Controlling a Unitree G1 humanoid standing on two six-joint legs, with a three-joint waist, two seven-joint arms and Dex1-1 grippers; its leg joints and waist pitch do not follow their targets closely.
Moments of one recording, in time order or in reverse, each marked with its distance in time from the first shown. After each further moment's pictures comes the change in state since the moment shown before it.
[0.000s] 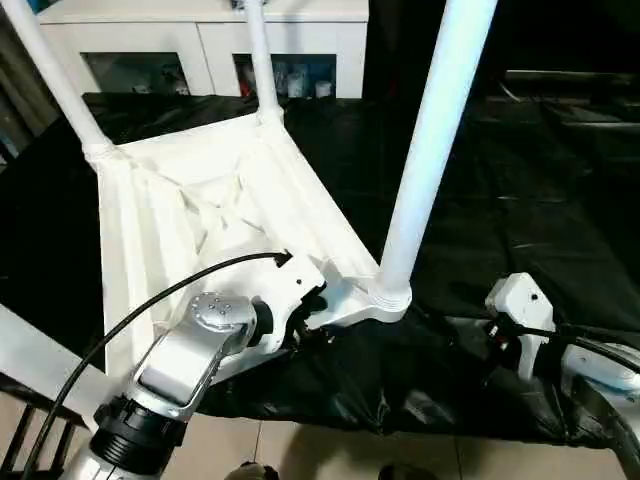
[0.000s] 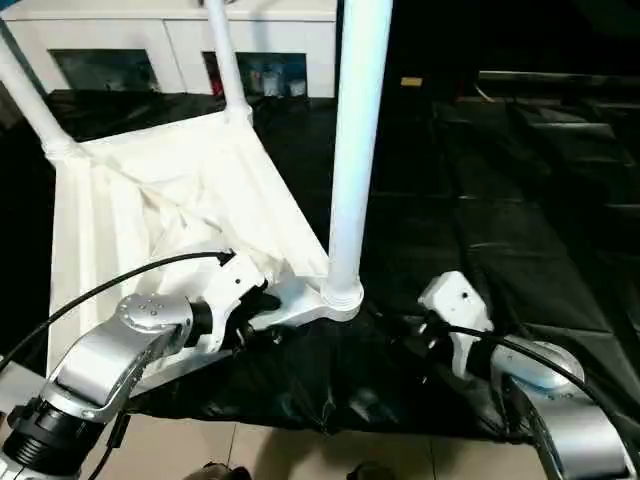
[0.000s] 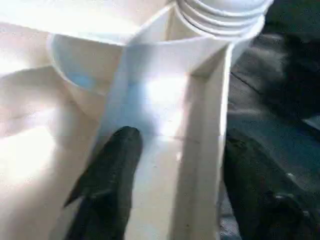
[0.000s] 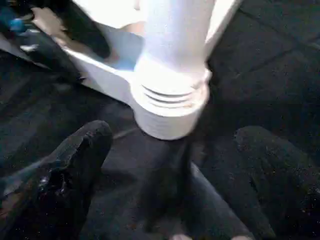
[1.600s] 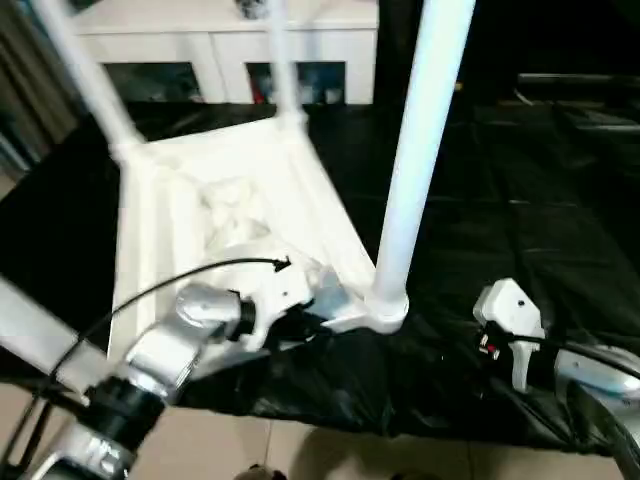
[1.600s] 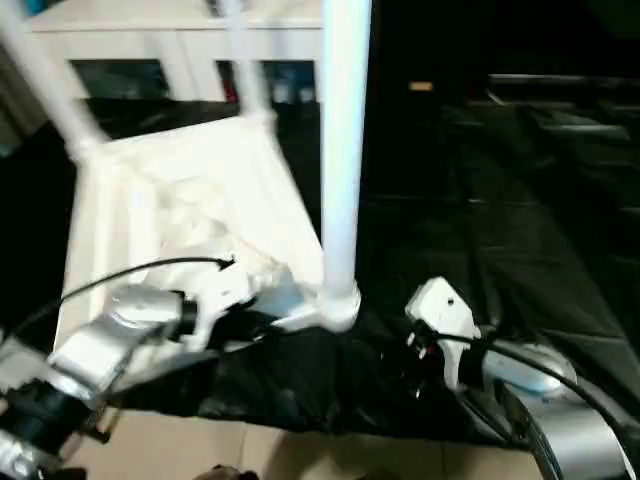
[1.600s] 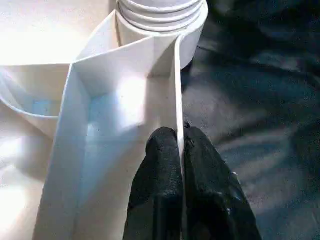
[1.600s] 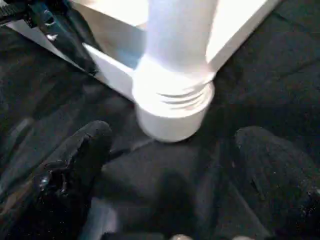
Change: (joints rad) left arm -0.073 0.112 -0.068 0.344 -0.021 -0.554 -0.343; right arm 0.001 -0.006 0.024 -0.047 -0.003 0.068 -0.004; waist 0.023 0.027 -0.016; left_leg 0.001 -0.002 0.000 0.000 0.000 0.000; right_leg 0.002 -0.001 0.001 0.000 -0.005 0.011
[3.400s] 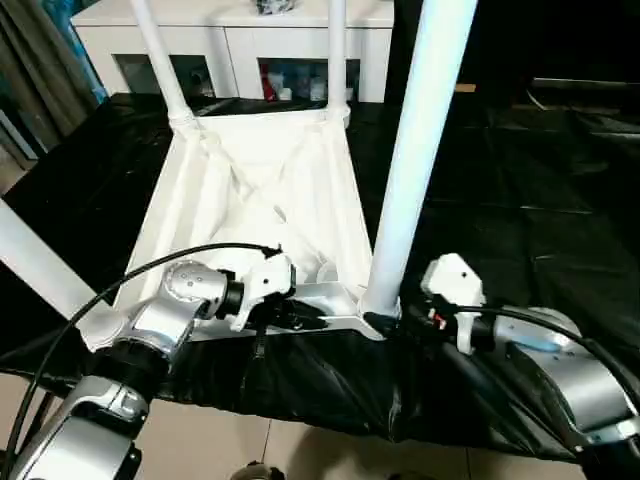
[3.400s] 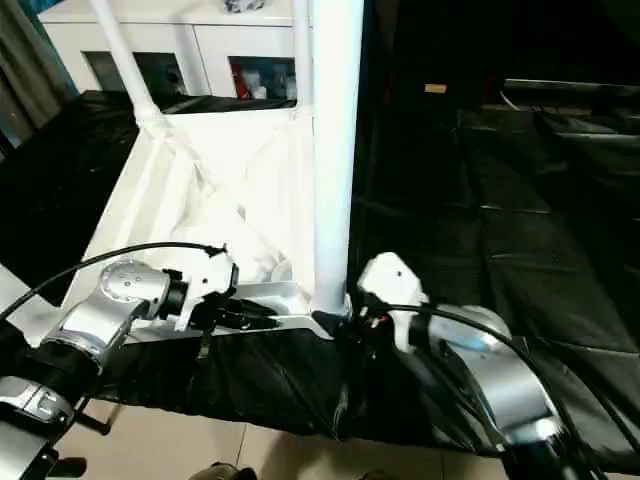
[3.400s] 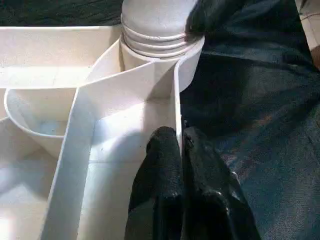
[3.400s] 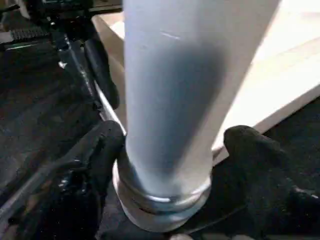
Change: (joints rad) left arm -0.153 -0.035 0.043 0.405 0.009 -0.370 -0.193; right arm -0.252 0.118 0.173 0.279 -0.078 -0.184 0.037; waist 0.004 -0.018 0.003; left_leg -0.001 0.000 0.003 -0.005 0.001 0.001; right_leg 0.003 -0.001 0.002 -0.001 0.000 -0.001
